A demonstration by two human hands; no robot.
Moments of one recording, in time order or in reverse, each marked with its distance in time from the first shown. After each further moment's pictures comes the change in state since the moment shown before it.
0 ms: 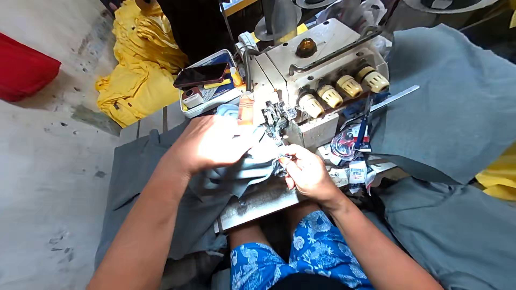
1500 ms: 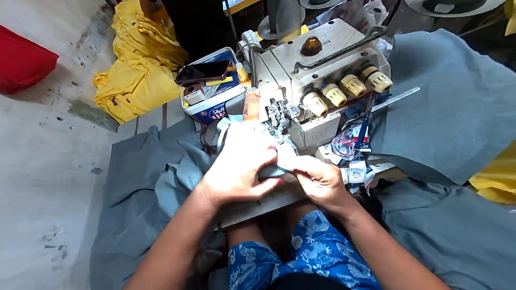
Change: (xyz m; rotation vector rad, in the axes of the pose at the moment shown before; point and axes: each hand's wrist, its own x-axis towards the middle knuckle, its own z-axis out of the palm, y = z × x) left_hand -0.017 0.039 0.058 -0.168 0.214 0.233; right_hand -0.014 0.019 -0.022 -0.393 0.005 -0.549
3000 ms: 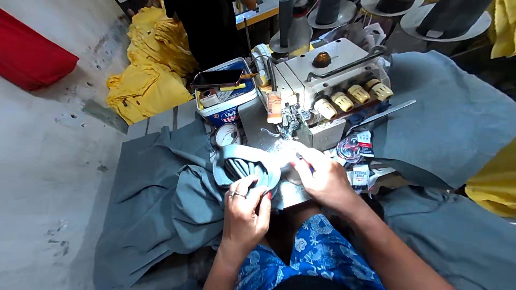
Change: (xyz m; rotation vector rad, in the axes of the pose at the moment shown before) left_hand -0.078 0.070 0.062 -0.039 0.558 -0.543; right_hand 0.029 -0.052 0.009 -0.544 -0.148 0.352
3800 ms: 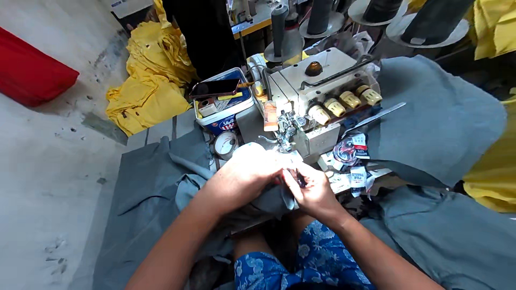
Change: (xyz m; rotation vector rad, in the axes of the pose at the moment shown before) left_hand 0.129 -0.009 -0.038 0.036 -0.605 0.713; right_hand -0.008 -0.007 0.027 0.519 0.139 -0.084
